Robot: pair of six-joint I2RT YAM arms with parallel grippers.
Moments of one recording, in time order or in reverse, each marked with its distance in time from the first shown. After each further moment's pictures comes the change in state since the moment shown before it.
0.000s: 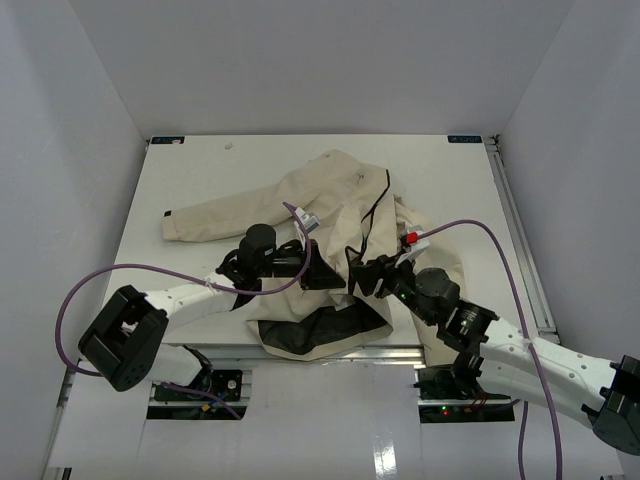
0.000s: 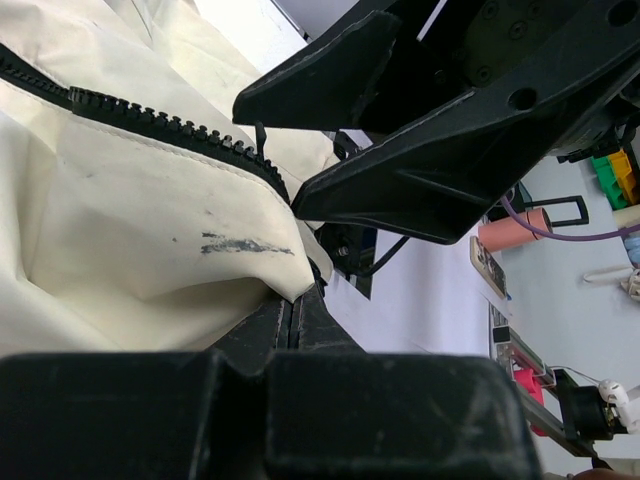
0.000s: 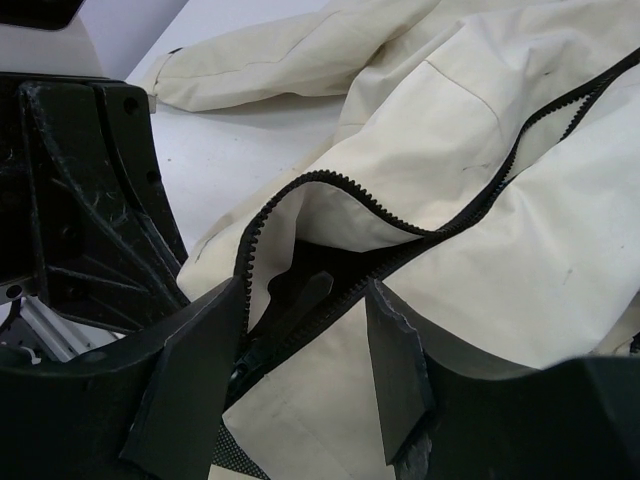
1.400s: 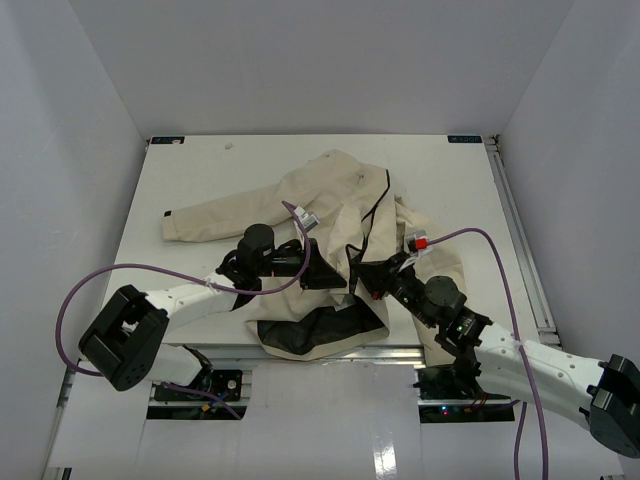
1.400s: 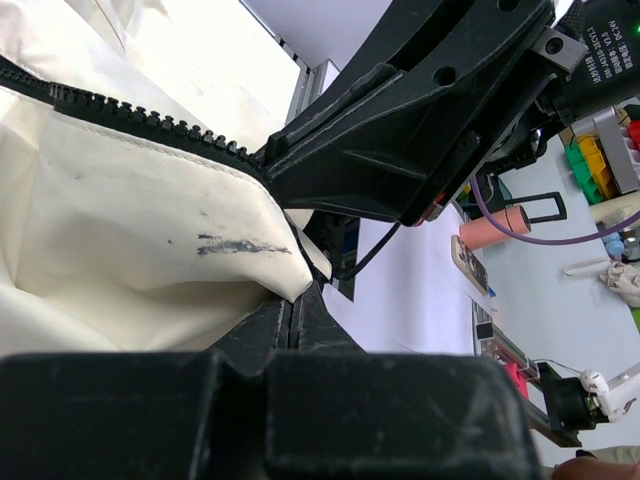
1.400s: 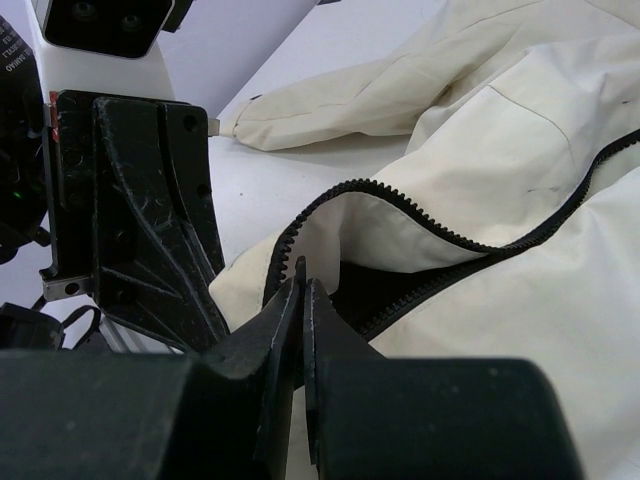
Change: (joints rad) left arm 0.000 0.002 -0.004 0.060 0.034 -0.048; right arm -0.038 0.015 -0.137 0.326 -0.114 0.056
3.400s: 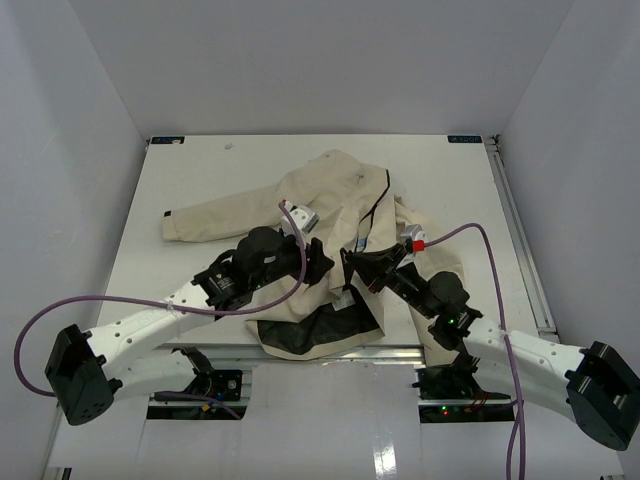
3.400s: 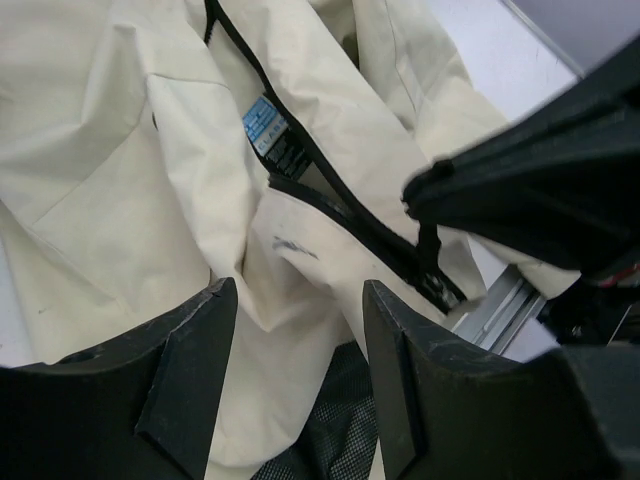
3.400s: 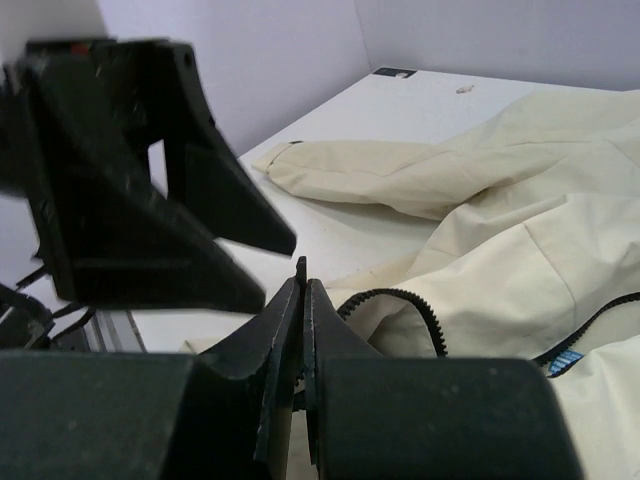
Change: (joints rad) left arm -0.172 -0.278 0.195 -0.658 -0.807 0.424; right arm -0.080 0.127 -0.022 0.327 -0.226 -0.188
